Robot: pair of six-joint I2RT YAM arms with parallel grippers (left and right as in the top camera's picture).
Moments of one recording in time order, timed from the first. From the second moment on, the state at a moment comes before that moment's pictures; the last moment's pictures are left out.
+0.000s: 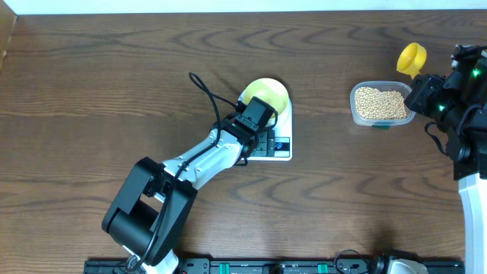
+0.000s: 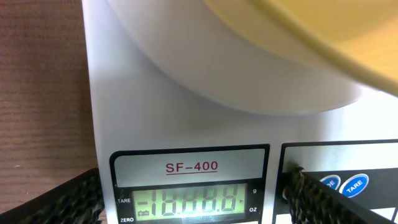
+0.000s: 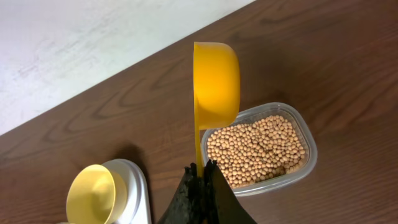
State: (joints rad) left arm -0.60 1.82 1.05 -0.46 -0.06 -0.54; right arm -0.16 1.19 1.22 -0.67 -0.19 0.34
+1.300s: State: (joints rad) left arm -0.60 1.86 1.10 -0.53 -0.06 -0.51; right arm -0.16 1.19 1.22 -0.69 -0.19 0.34
